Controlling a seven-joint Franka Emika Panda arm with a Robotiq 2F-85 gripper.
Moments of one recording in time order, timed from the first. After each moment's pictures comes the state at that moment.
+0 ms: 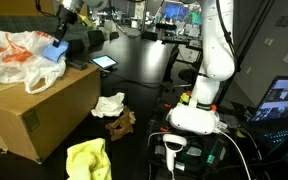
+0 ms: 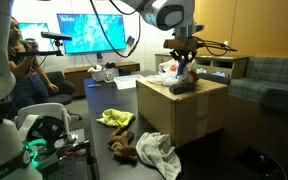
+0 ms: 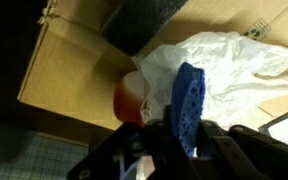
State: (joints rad) arm -0.06 0.38 0.20 -1.61 0.30 2.34 -0.71
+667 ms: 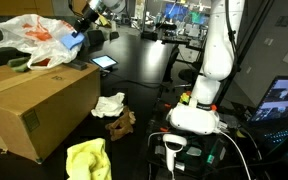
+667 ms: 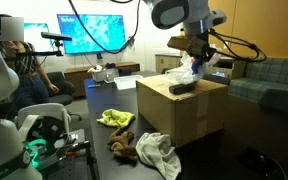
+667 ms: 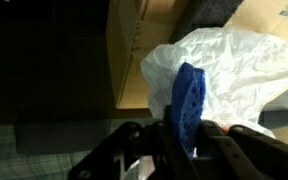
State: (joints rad) arm -0.17 0.22 0.12 -1.85 0.59 2.54 -0.71
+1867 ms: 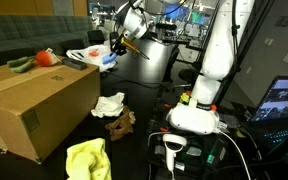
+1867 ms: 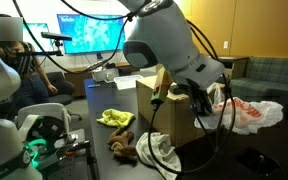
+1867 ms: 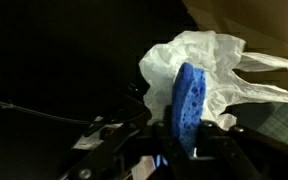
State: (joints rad) arm -0.23 0.10 0.00 -2.33 0.97 2.92 -0.32
